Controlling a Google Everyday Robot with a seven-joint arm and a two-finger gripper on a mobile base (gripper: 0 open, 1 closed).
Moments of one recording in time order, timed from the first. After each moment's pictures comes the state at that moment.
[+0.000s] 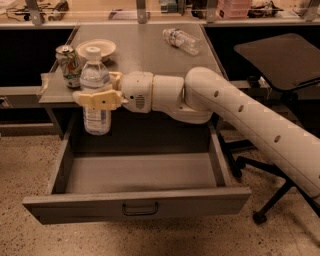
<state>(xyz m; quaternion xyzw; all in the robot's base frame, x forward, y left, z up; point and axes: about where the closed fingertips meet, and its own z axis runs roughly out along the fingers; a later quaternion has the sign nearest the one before) 0.553 0.144 0.940 -0.43 0.53 0.51 0.52</state>
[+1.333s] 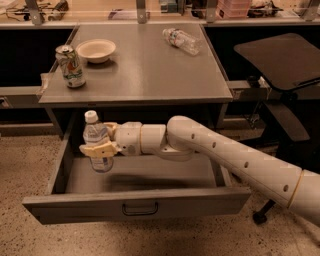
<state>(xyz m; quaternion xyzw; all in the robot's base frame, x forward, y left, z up) 0.553 0.175 0.771 -0.46 0.56 0.48 0.50</state>
